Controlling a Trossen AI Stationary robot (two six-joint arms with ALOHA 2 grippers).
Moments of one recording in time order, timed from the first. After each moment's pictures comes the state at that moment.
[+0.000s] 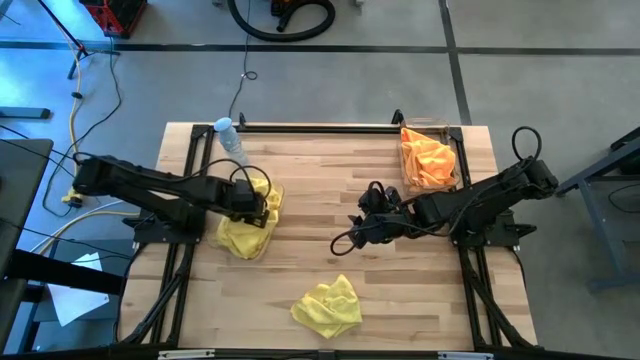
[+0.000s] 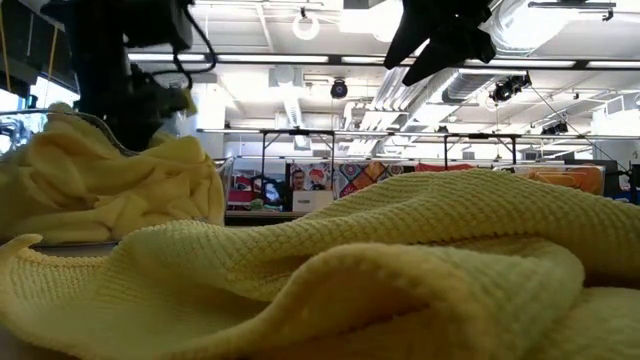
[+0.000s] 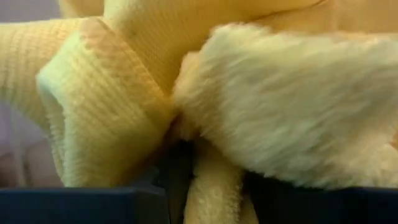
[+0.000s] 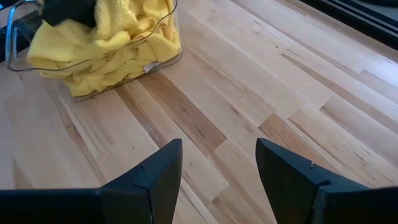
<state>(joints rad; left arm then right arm) -0.04 1.20 0.71 -0.86 -0.19 -1.25 0.30 1.47 1.19 -0.67 0.59 0.86</state>
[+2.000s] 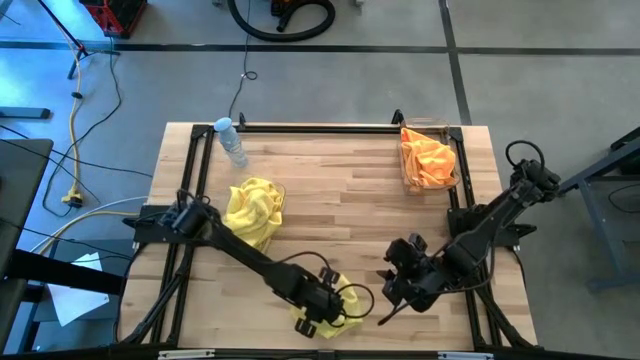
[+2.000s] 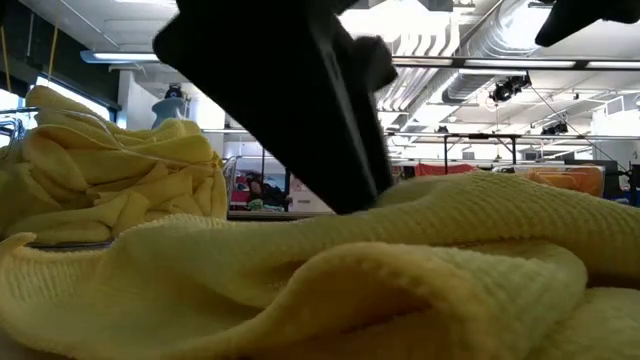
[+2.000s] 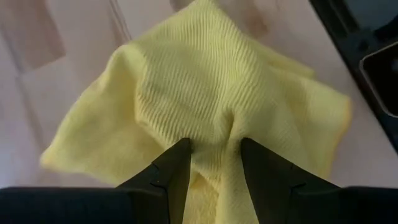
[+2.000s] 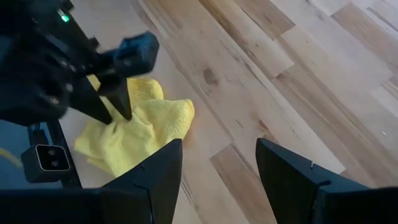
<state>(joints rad) -0.51 2.19 1.66 -0.54 -0.09 -0.03 0.73 1.47 1.19 -0.86 0.55 1.23</state>
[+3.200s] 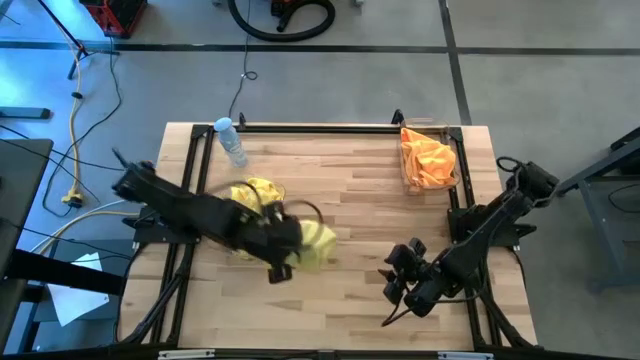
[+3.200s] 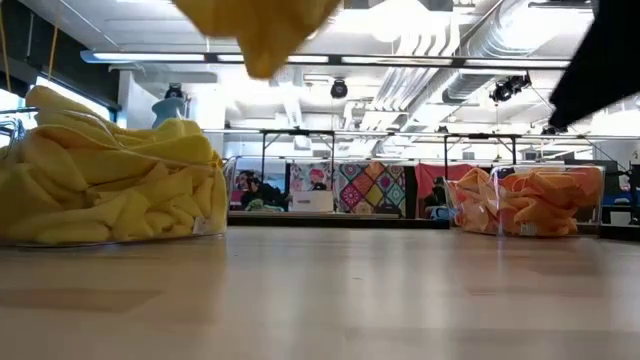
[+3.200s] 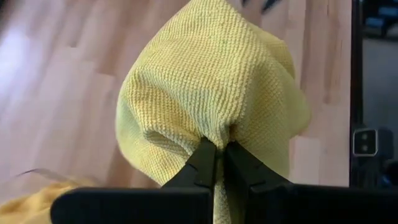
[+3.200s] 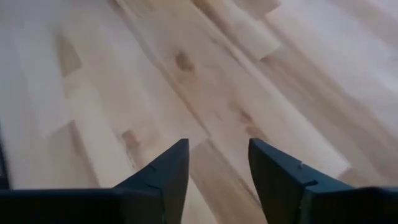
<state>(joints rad) -0.44 1.62 1.66 -1.07 -0.36 -0.52 0.78 1.50 0.94 -0.63 0.65 1.30</state>
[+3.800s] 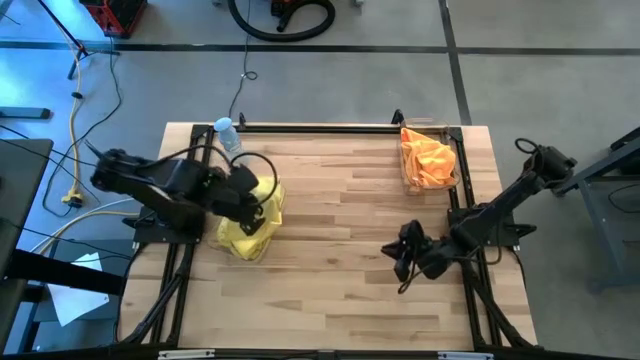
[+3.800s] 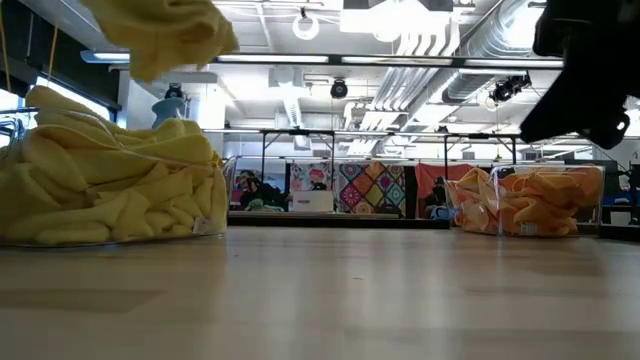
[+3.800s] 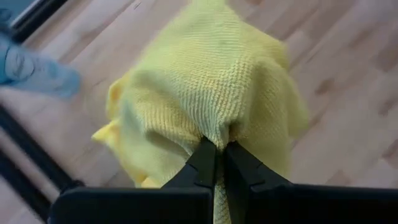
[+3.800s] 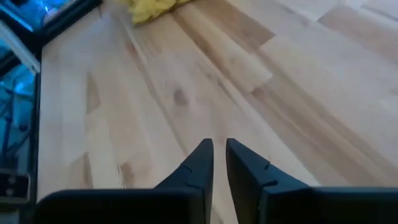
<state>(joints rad) -0.30 1.39 1.62 -1.55 -0.40 -1.01 0.66 1.18 0.52 -0.15 0.64 1.07</state>
